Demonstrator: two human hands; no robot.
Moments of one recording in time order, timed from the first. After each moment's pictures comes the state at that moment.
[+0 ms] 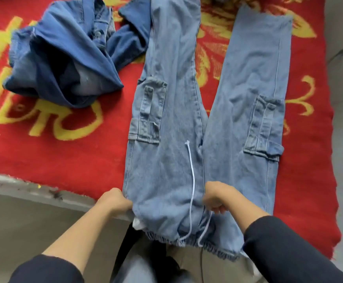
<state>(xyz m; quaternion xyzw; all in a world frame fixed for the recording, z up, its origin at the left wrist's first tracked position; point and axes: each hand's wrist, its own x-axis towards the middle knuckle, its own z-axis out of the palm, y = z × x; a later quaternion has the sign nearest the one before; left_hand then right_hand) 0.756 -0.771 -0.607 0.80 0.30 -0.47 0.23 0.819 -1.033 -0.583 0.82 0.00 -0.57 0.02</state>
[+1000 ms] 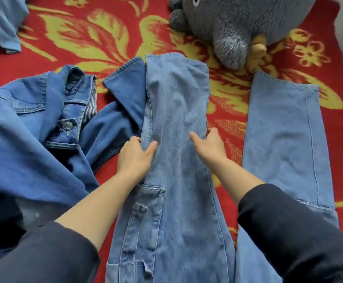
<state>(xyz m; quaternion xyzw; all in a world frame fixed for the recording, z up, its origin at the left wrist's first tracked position) 1.171 -0.776 -0.656 0.90 0.22 -0.09 0.36 1.212 -0.953 -0.637 0.87 -0.21 -0.16 -0.41</state>
